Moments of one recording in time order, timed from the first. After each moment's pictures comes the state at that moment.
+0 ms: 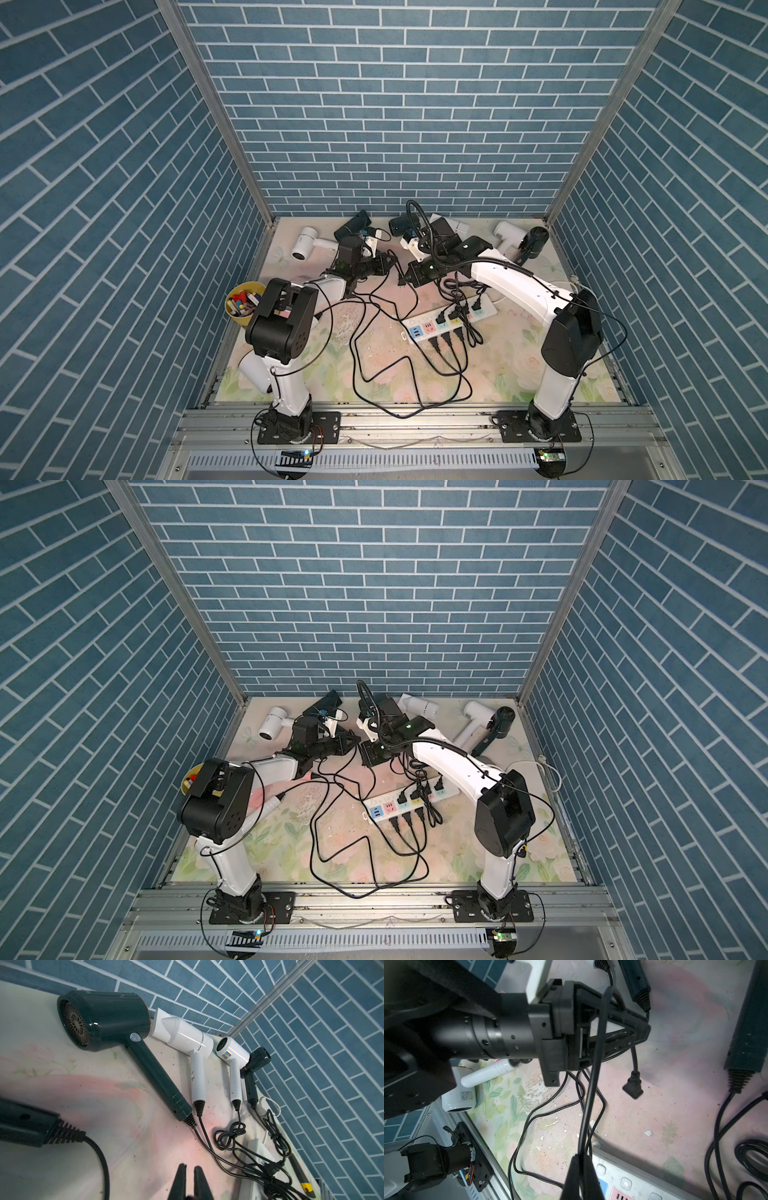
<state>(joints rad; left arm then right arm) -0.32 1.85 1.02 0.41 0.55 -0.45 0.75 1.81 1.63 -0.77 -0.33 0.21</state>
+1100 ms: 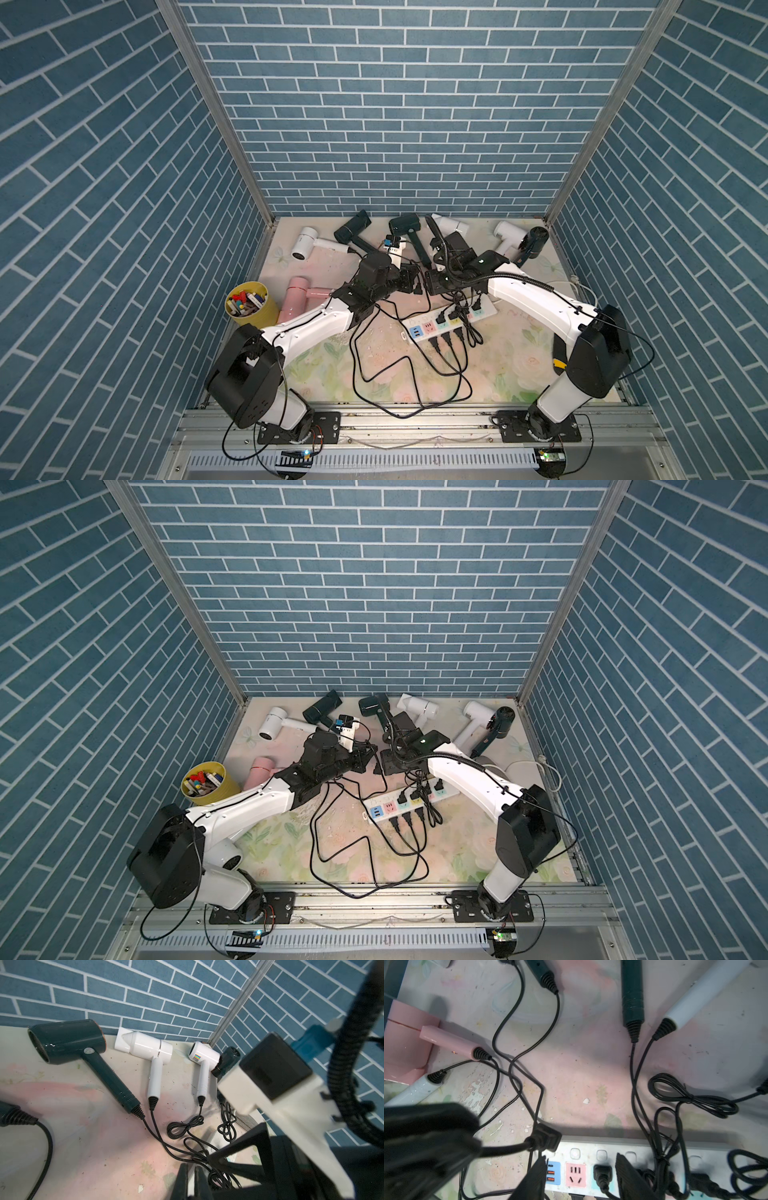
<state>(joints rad) -0.67 1.47 0.93 0.21 0.12 -0.50 0.75 1.64 1.40 -0.75 -0.01 0.36</state>
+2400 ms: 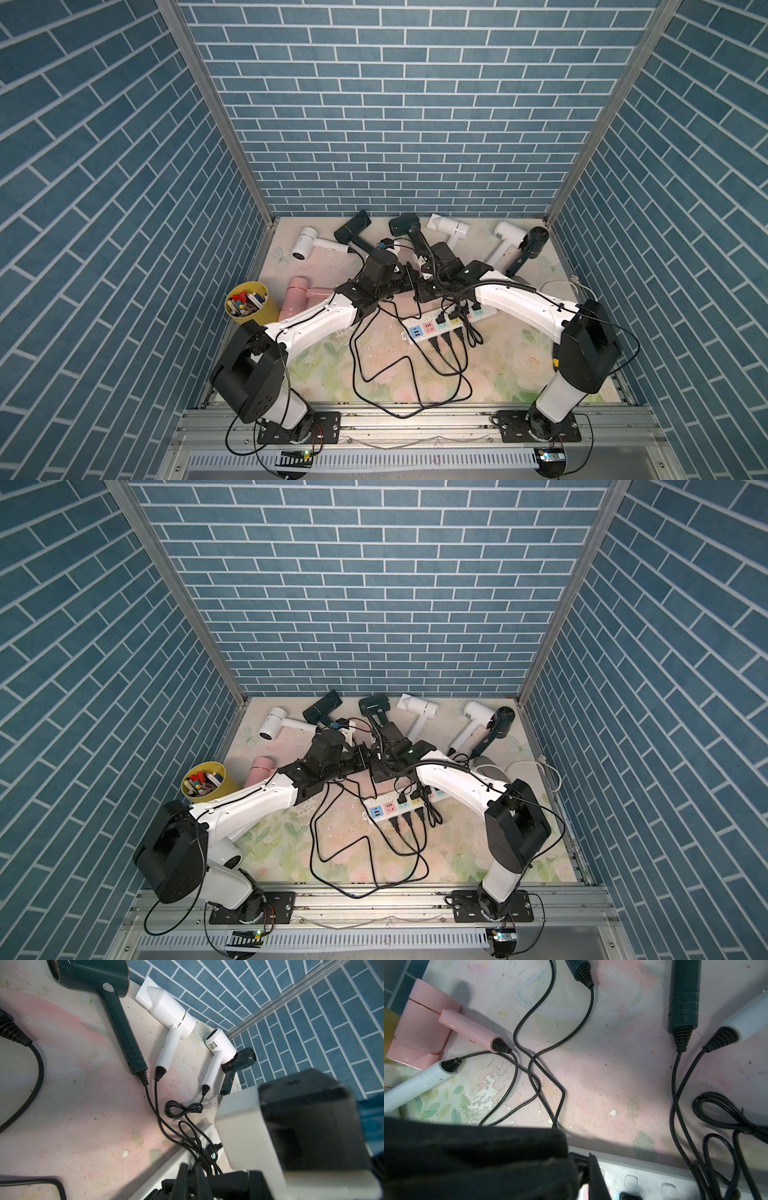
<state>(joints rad) -0.68 1.51 0.99 0.04 0.12 -0.81 0.80 1.69 1.33 -0.59 -0.04 0.34</state>
